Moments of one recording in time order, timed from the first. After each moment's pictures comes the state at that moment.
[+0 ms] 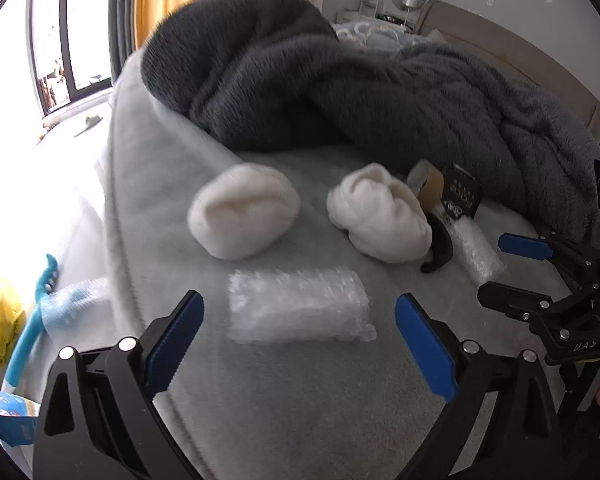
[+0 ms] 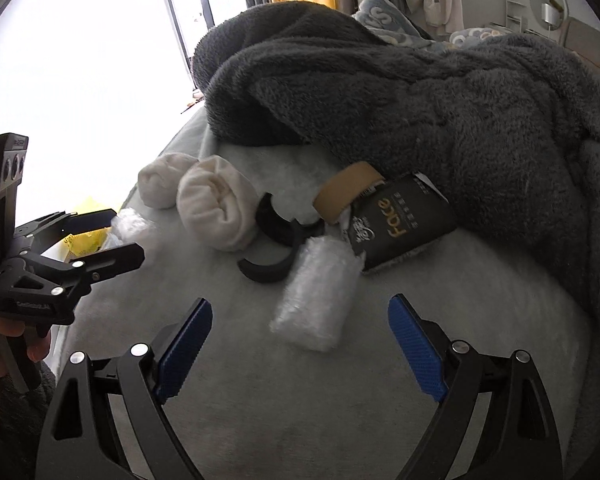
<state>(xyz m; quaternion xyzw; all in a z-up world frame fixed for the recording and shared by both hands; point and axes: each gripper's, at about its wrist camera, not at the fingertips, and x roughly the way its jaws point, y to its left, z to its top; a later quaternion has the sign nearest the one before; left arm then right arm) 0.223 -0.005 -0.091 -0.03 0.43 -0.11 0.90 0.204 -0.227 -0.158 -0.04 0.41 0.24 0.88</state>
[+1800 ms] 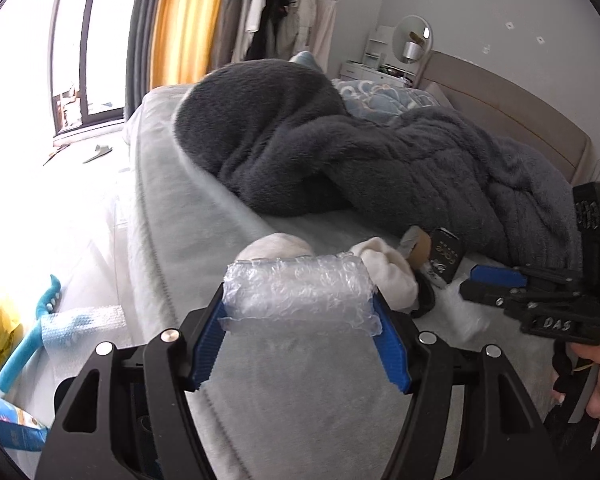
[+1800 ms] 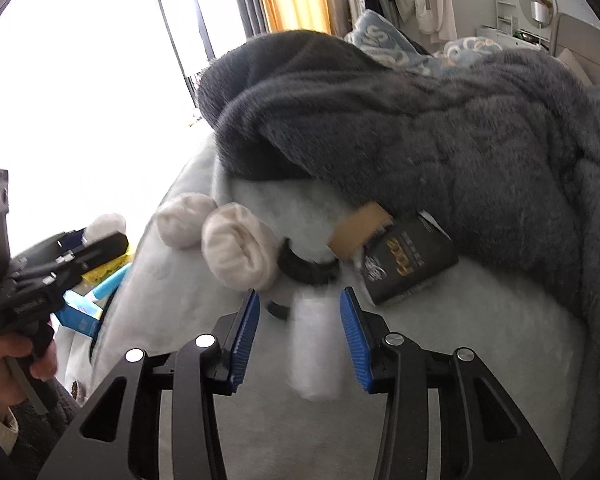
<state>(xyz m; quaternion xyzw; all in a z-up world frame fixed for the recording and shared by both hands) 0.199 0.029 -0.051 -0.06 0.34 -0.09 0.93 0.203 -0.204 -0.119 -0.02 0.38 0.24 0.89</state>
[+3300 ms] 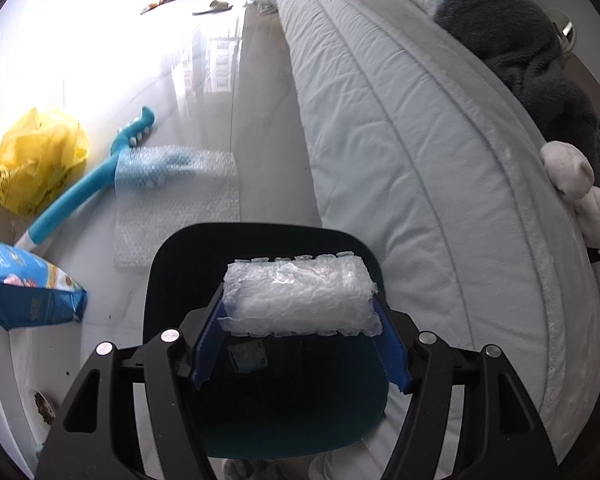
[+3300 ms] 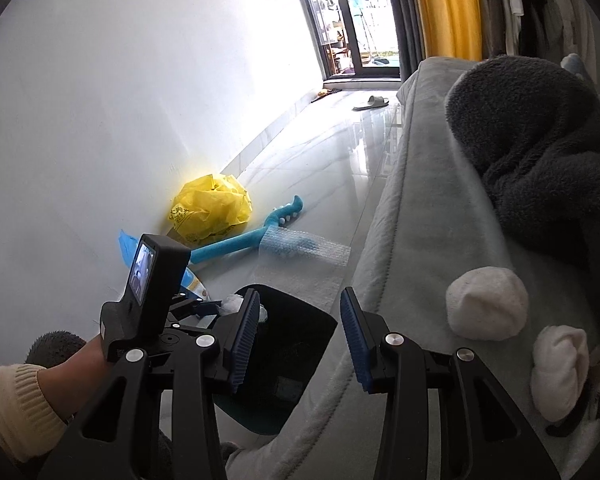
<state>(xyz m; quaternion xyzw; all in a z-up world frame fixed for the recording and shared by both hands) 0.158 0.232 -0.171 -0.18 0.53 0.06 0.83 0.188 0.033 -0.111 -0.09 0.40 0.44 0.80</state>
